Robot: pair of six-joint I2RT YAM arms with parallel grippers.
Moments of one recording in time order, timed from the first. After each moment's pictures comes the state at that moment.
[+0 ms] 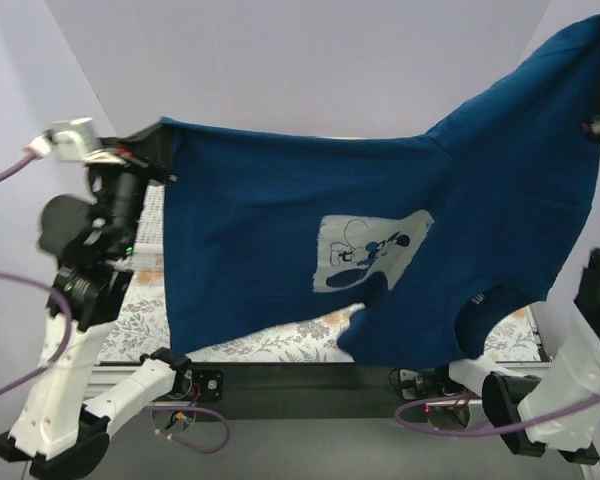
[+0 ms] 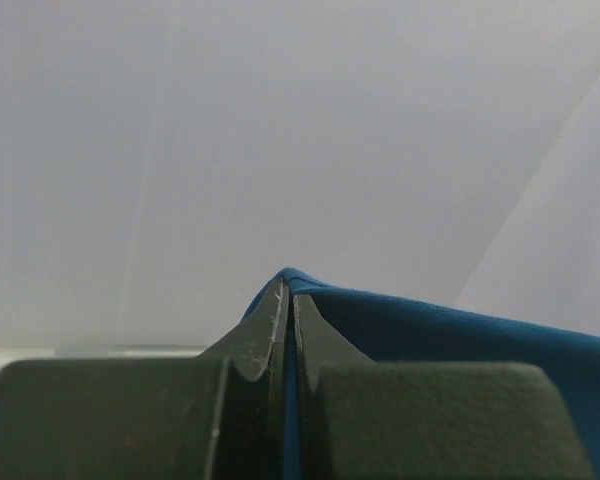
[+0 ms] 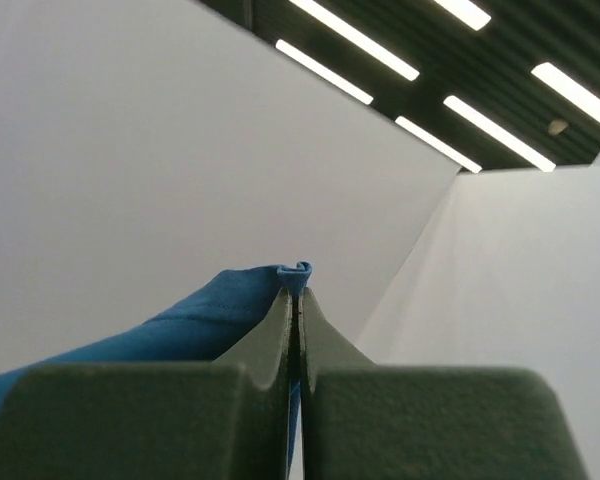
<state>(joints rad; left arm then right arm) -0.41 0.86 1.45 -0.13 -0.21 -0.28 -0.08 1.14 2.31 -0.42 -0.32 -0.37</state>
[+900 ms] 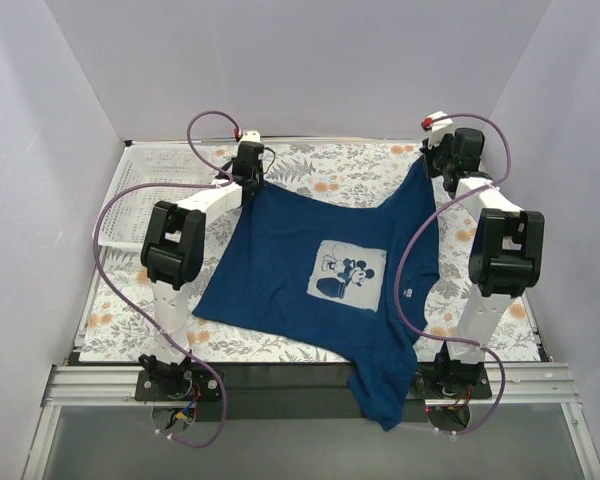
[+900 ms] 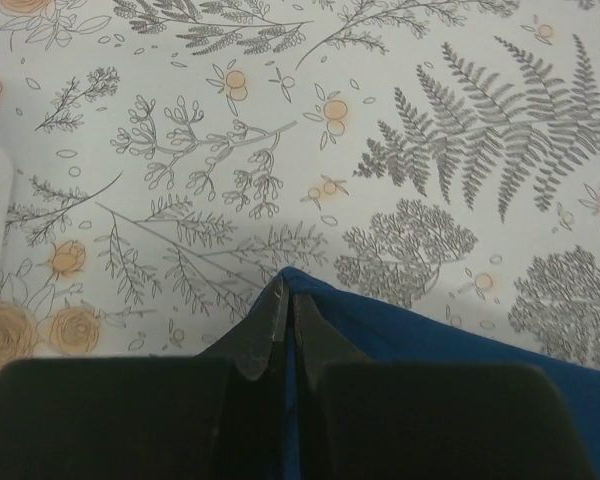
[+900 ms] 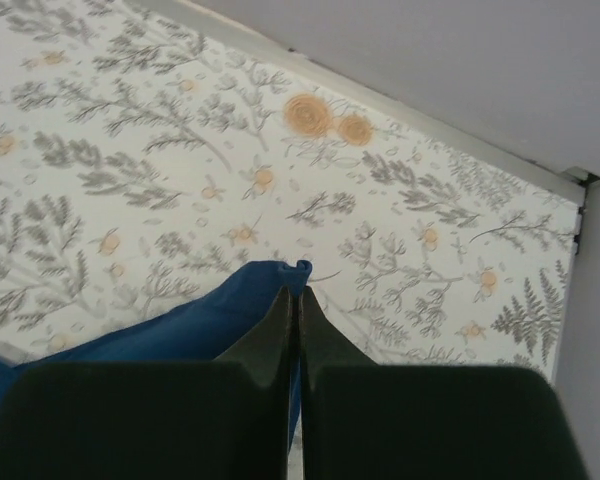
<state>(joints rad) -0.36 2.10 1.53 -0.07 -0.34 -0.24 -0.05 1.89 1.35 0.10 -0.34 -0.37</state>
